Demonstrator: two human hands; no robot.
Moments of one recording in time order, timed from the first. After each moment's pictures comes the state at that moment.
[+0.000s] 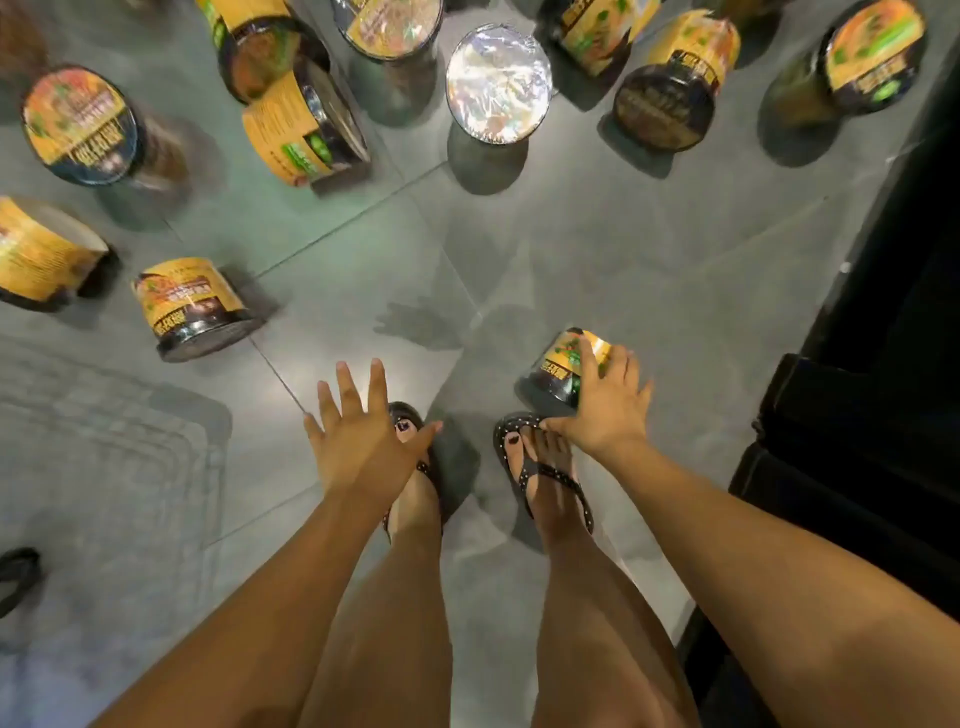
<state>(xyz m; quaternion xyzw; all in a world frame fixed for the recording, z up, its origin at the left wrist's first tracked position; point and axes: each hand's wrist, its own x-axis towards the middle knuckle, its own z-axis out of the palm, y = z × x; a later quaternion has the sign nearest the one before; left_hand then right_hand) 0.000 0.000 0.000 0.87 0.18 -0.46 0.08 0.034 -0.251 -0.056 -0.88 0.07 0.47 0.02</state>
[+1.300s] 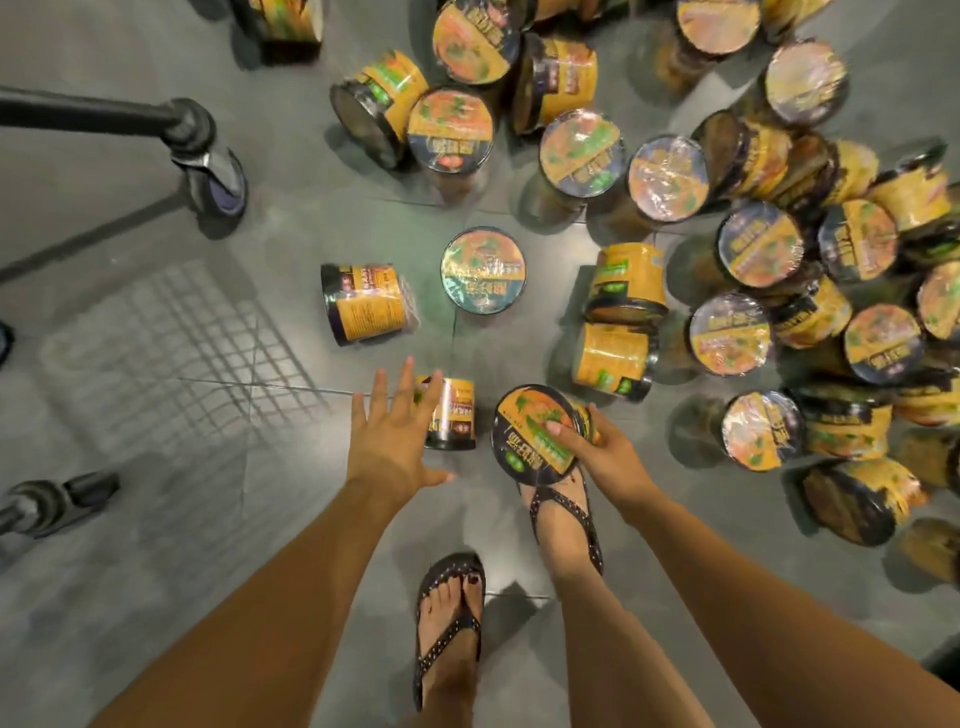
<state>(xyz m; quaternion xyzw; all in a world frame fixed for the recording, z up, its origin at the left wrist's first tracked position) 0.064 0.270 -0.016 0.88 0.24 -0.39 0.14 0.204 0.056 -0.025 -0.76 0.07 0.52 0.37</state>
